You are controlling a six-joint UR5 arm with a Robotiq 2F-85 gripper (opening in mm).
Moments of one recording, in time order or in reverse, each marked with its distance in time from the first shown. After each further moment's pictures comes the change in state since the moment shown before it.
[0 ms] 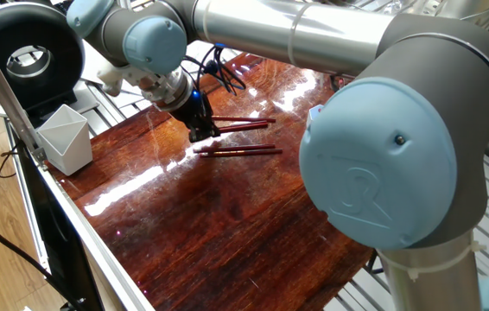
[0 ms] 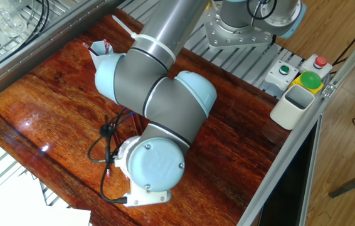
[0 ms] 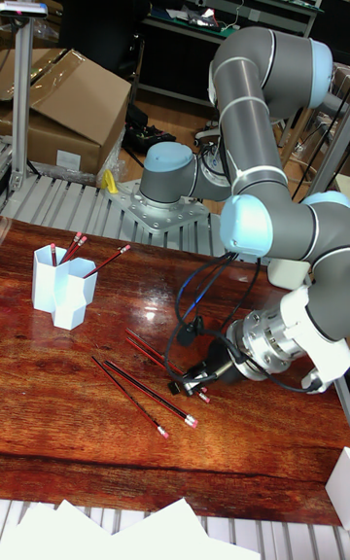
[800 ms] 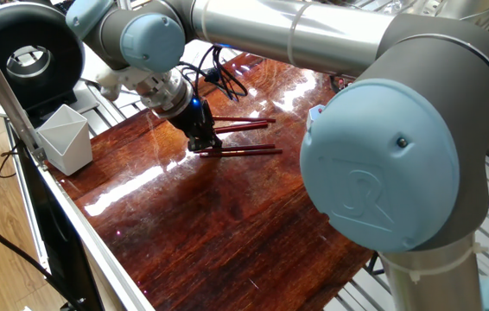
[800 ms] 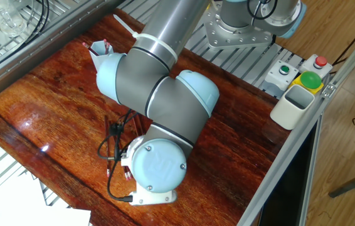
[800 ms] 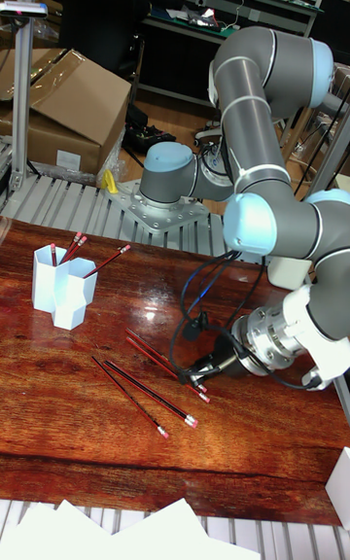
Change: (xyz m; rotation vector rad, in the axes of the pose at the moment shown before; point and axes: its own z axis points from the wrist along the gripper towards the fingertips) arm 0.000 0.027 0.003 -0.054 0.008 0.027
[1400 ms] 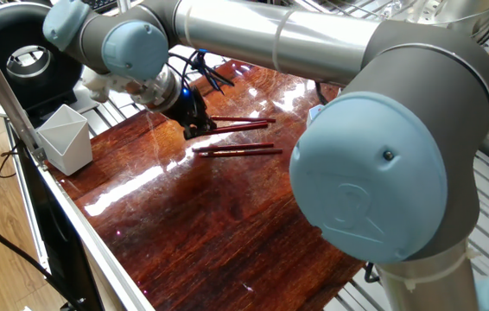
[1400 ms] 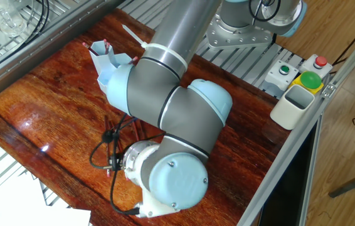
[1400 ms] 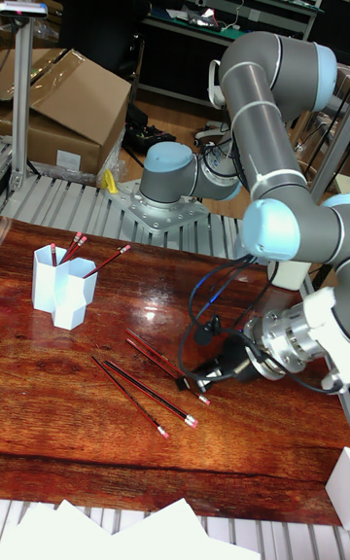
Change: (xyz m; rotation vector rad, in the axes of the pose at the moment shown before) arm -0.003 -0.040 -0.025 0.169 0.047 -0.060
